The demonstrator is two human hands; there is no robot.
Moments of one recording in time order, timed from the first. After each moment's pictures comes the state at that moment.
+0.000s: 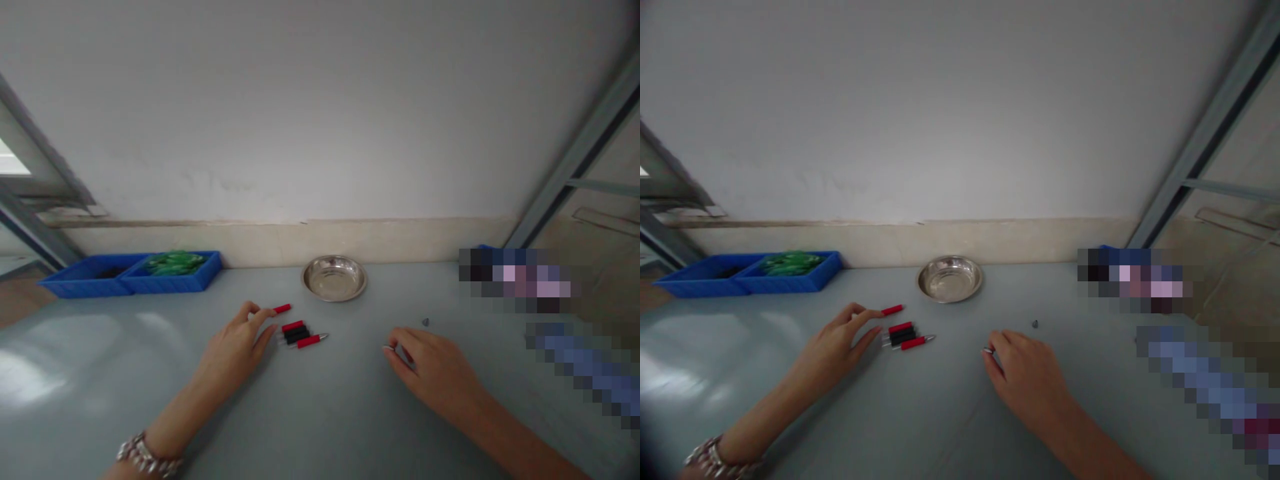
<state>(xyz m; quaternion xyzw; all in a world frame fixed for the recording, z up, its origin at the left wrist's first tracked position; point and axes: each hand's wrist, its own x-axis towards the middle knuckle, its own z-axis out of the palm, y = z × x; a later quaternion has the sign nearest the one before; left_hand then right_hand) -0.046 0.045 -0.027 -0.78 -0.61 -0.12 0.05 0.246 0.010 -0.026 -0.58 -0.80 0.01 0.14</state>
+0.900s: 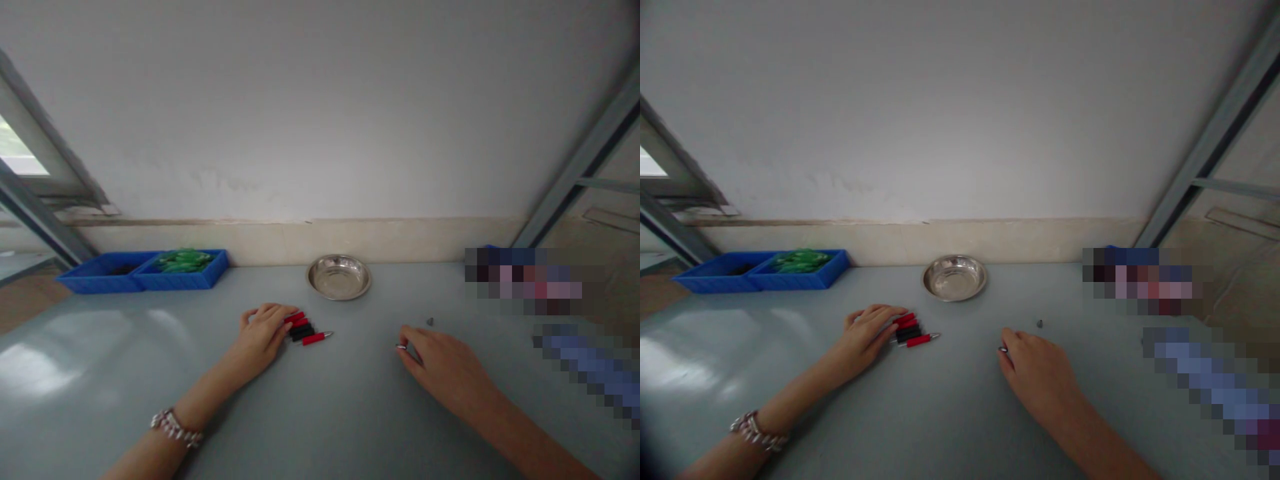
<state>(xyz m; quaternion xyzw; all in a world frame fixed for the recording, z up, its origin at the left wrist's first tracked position) -0.039 0.053 -0.038 -0.83 -0.54 -0.14 -0.02 0.251 0.011 -0.027 -0.62 -0.79 0.00 0.06</state>
